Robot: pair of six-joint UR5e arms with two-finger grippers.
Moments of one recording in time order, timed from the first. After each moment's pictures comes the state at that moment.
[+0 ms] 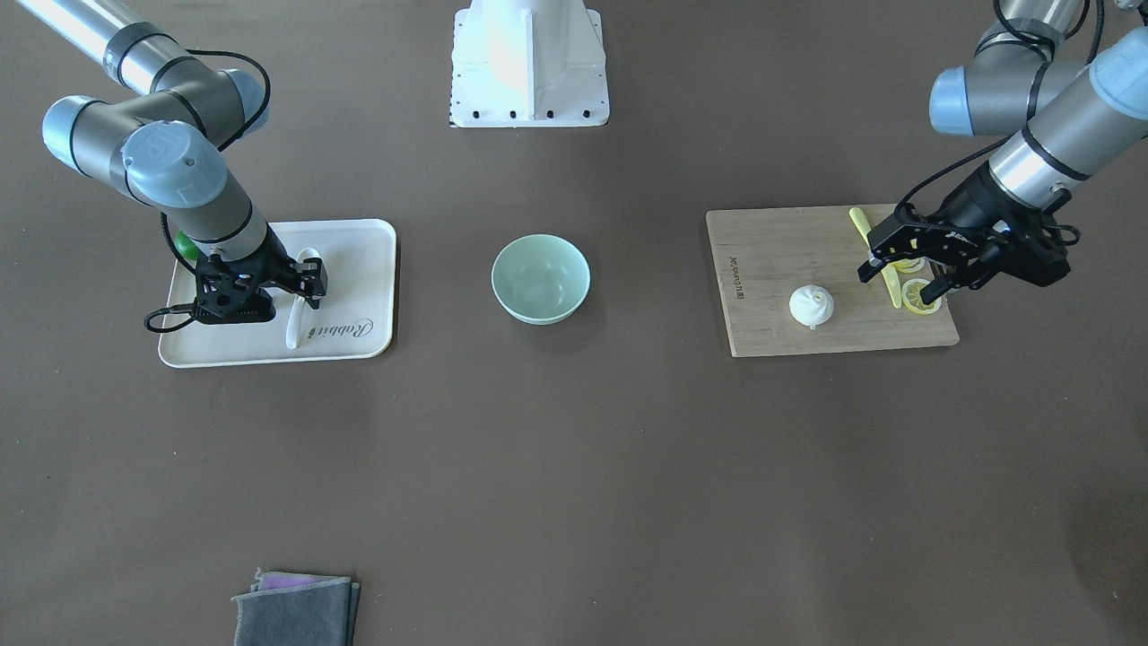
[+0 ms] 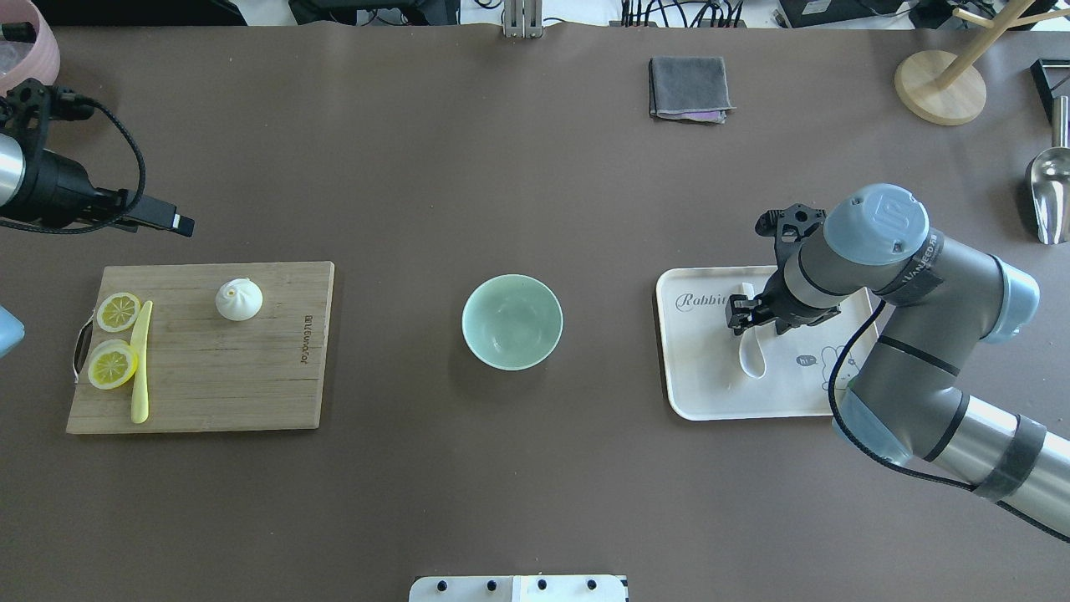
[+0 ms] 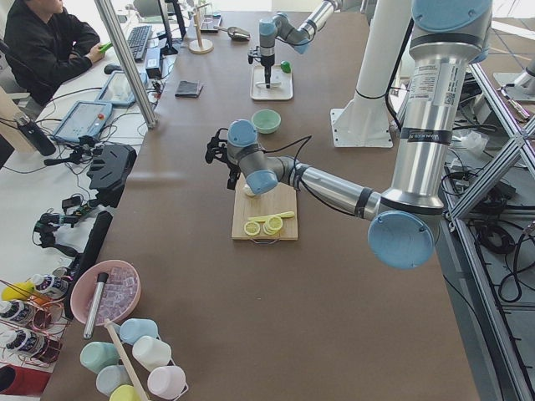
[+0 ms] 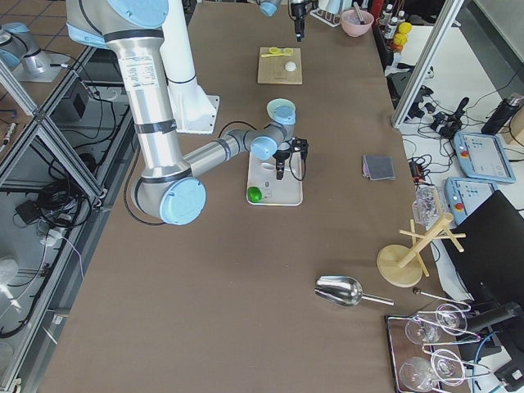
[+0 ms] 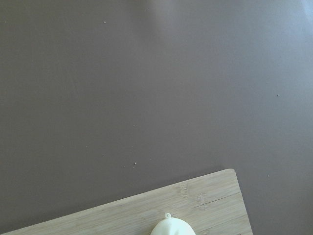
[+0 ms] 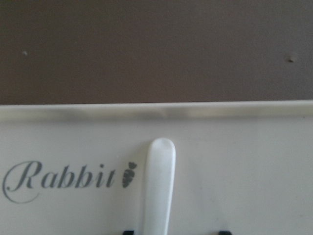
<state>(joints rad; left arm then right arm) -1.02 -1.69 -1.74 -2.26 -2.28 -0.84 0.68 -1.33 1.69 -1.28 2.03 1.04</state>
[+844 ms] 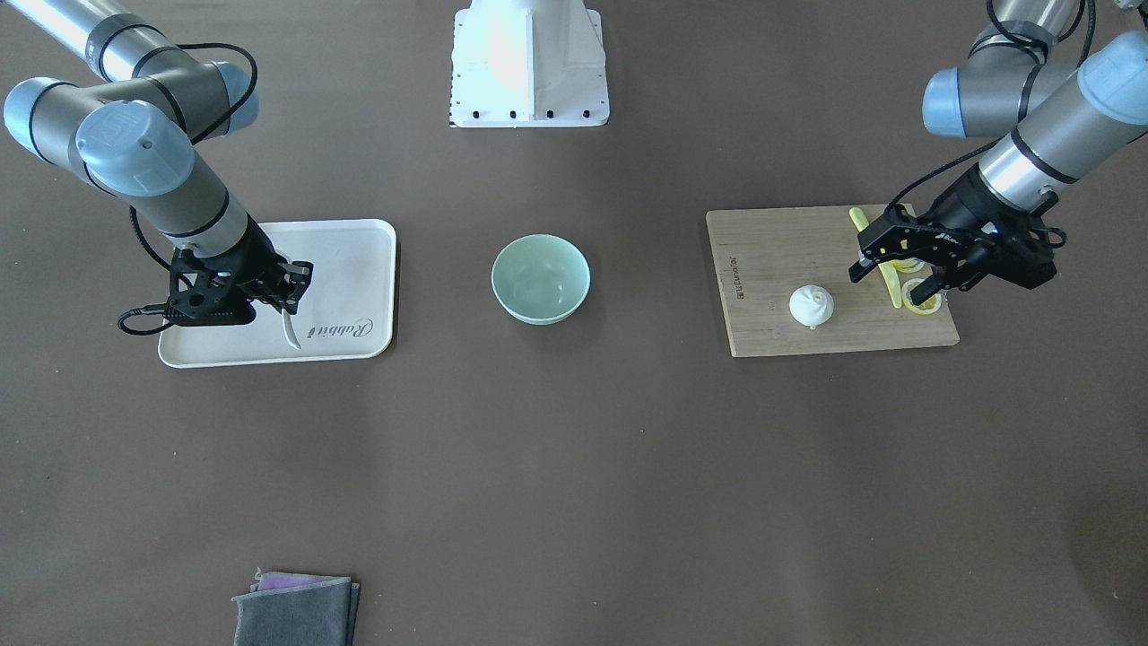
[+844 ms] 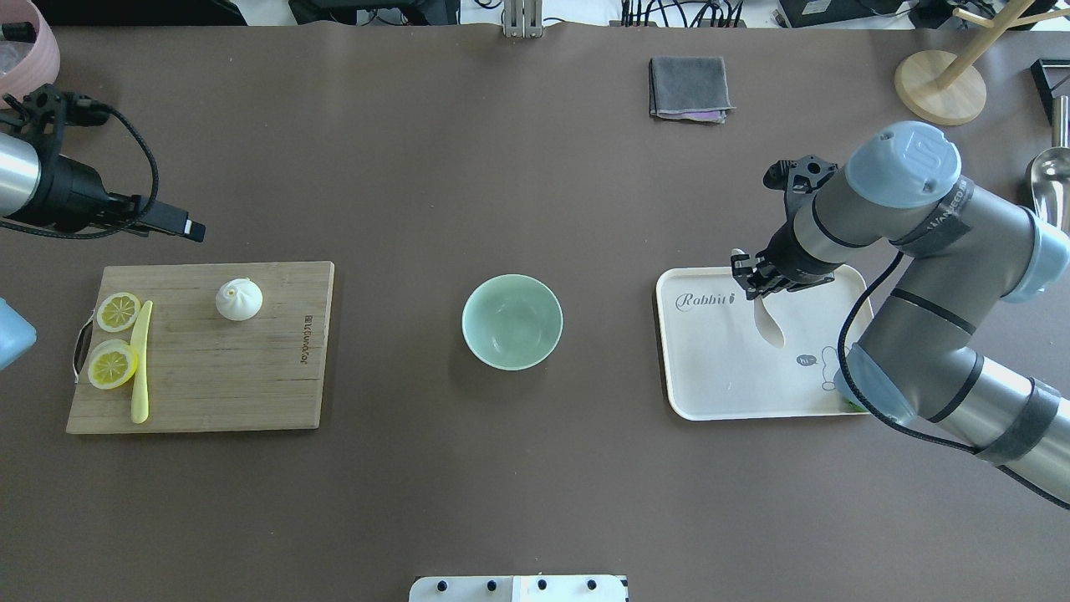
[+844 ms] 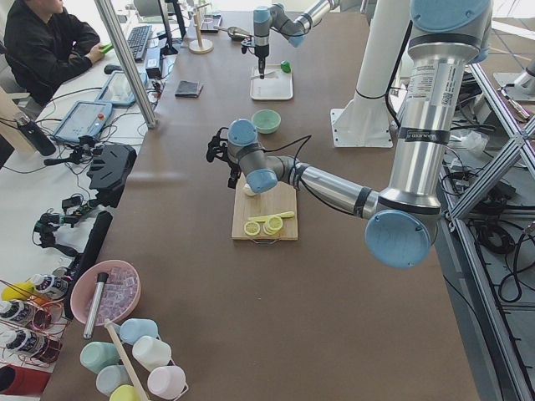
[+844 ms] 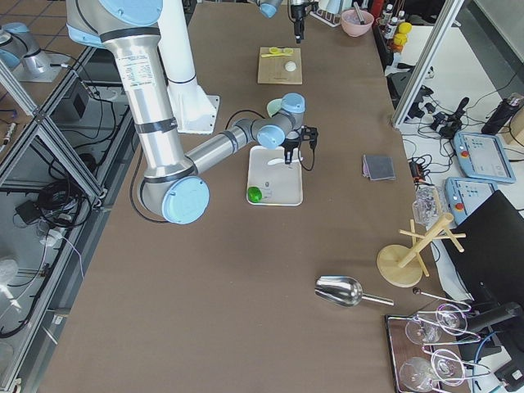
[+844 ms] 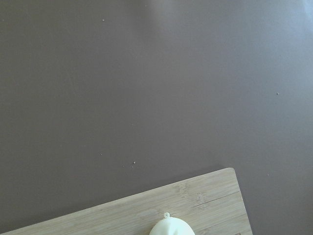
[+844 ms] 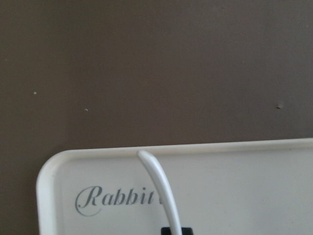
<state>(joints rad) -0.99 -1.70 -1.74 -2.26 -2.27 -0.84 0.77 -1.27 1.76 -1.37 2.10 1.04</state>
